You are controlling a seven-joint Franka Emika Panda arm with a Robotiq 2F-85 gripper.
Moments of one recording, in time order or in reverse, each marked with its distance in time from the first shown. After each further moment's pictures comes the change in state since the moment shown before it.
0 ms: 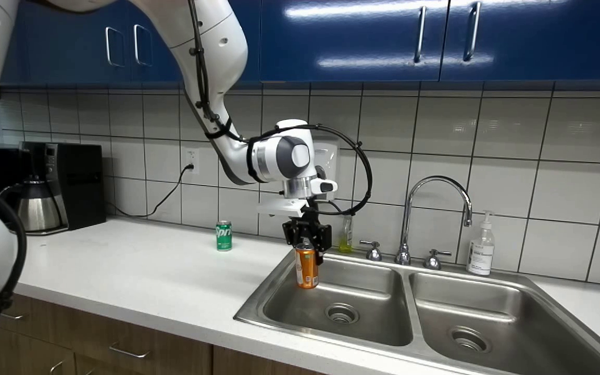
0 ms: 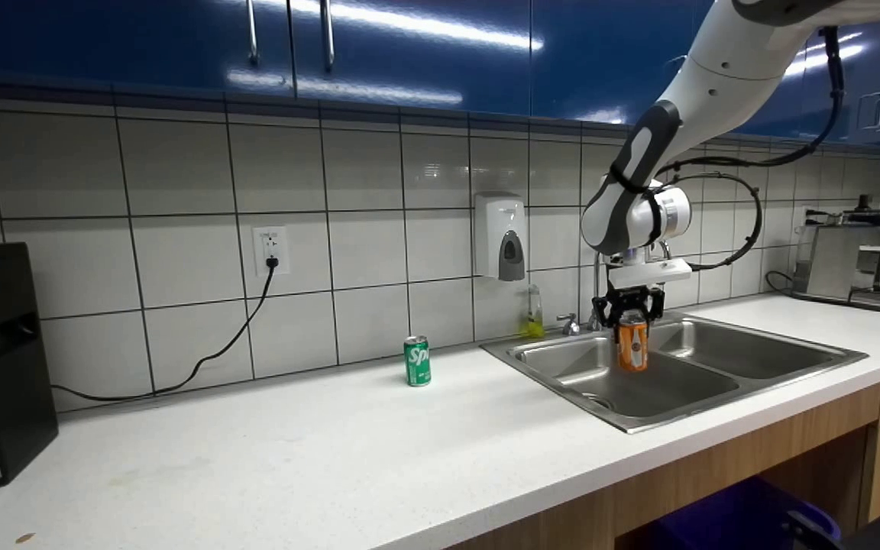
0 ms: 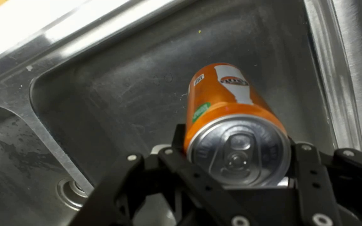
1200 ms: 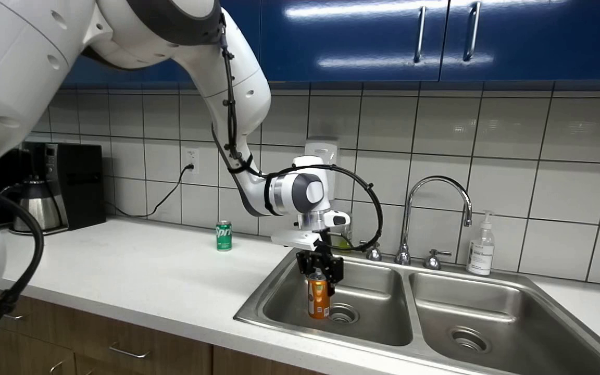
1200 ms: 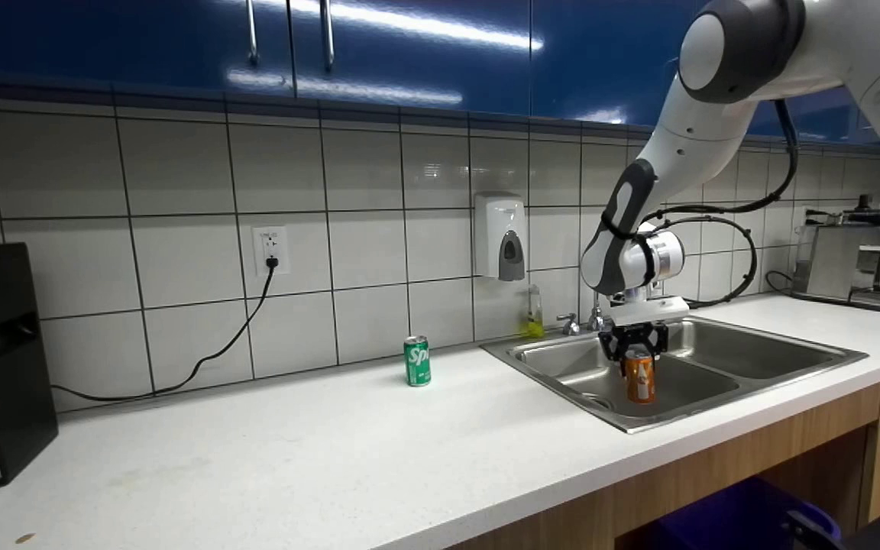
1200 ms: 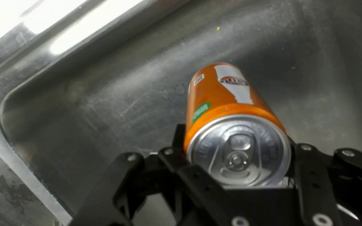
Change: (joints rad) arm -0.047 0.244 0.000 0.137 0.053 0.043 0.000
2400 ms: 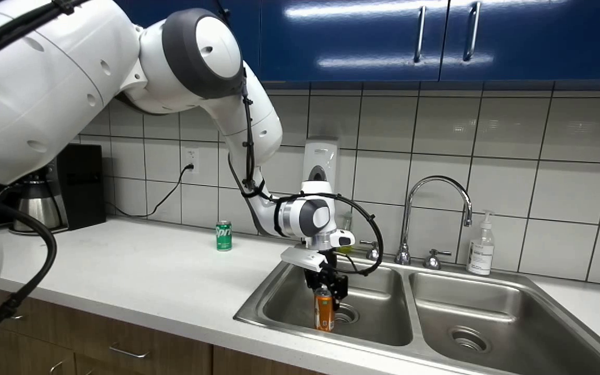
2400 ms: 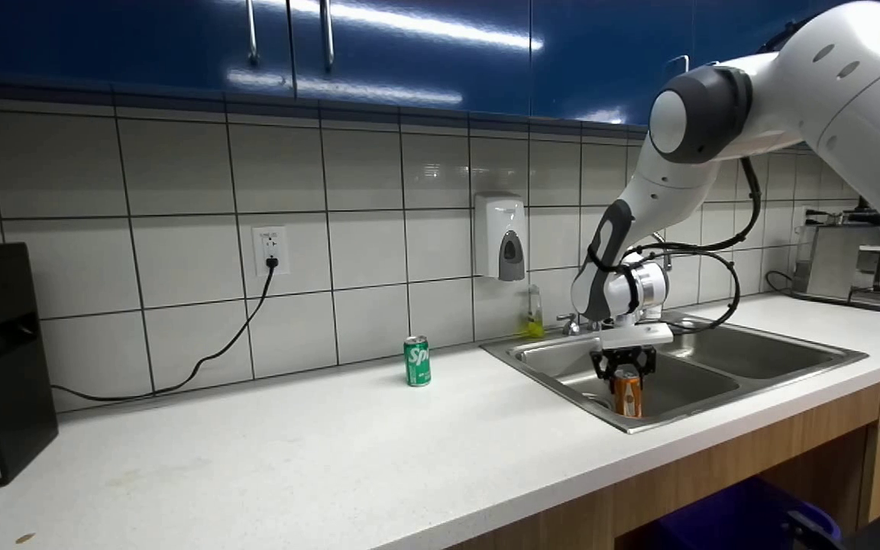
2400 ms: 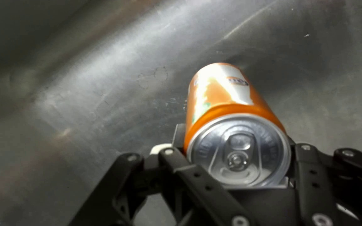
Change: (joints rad) arm -0.018 0.219 0.012 0.191 0.087 0.034 0.000
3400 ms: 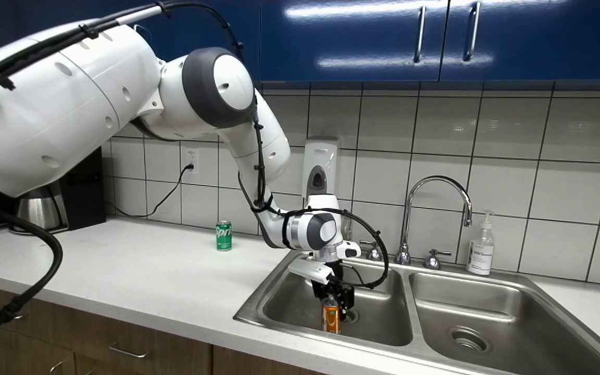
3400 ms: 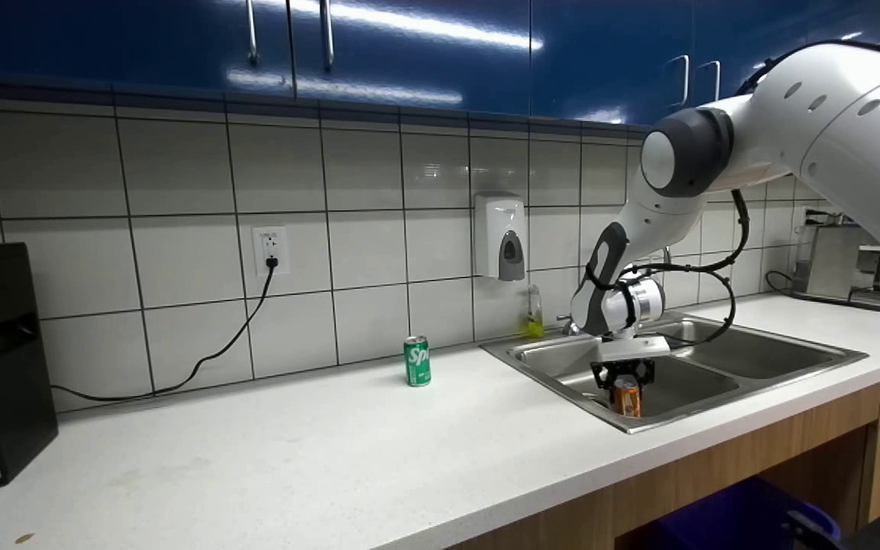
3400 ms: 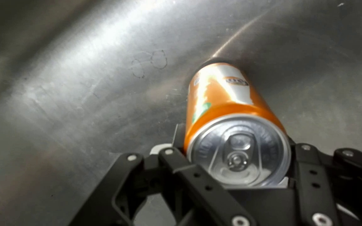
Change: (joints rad) arm -0.026 0.132 0.002 0.134 0.021 0.000 0.000
